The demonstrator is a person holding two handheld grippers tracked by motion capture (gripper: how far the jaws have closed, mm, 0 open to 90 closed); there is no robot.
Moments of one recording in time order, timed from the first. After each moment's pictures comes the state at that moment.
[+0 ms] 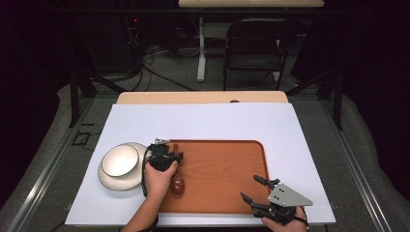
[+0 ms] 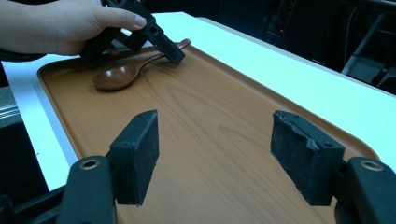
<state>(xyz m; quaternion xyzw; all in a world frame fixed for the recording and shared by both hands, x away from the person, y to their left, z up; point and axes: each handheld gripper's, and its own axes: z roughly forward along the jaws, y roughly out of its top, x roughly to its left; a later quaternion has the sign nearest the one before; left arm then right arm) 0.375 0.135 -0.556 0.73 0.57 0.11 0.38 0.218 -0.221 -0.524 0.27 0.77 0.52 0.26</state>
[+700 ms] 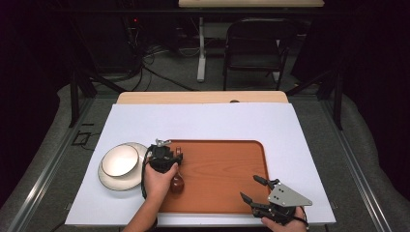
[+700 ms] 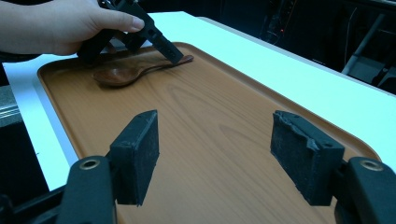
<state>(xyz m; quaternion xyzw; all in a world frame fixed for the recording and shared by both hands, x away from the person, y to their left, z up) 0.369 0.134 -0.555 0.74 0.56 0.14 0.36 0.218 -0.220 -0.524 0.27 0.77 0.52 0.26</state>
